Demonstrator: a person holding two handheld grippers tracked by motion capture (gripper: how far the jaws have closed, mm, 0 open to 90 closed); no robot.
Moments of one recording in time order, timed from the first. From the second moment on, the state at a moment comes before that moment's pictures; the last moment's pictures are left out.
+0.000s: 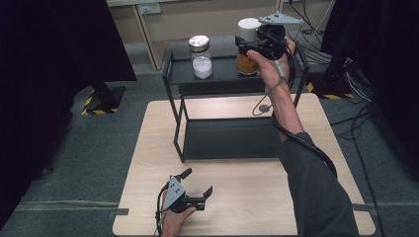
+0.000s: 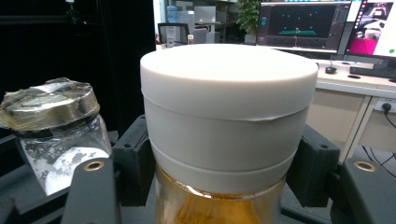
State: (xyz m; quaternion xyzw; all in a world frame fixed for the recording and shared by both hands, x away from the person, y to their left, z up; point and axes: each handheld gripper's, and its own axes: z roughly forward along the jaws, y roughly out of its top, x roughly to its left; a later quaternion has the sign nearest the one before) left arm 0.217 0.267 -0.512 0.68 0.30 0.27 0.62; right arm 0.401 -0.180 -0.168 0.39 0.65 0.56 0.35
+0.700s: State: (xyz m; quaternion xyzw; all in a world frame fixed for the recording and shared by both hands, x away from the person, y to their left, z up) left arm 0.217 0.266 -0.512 0.68 0.30 0.27 0.62; right arm 0.404 -0.179 -0.176 0.39 0.65 0.56 0.34
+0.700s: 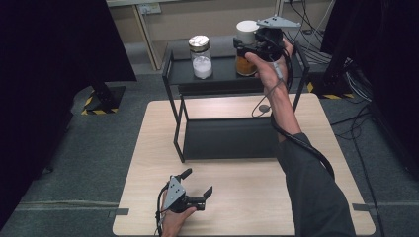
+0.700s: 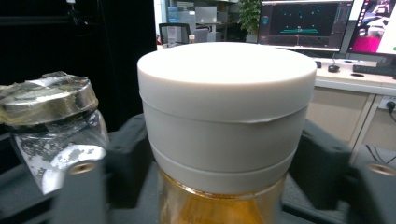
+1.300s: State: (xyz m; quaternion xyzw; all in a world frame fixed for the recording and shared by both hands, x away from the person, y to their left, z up) left arm 0.217 0.265 -0.513 0.68 0.30 0.27 0.61; right arm 0.385 -0.190 -0.180 0.38 0.64 0.59 0.32
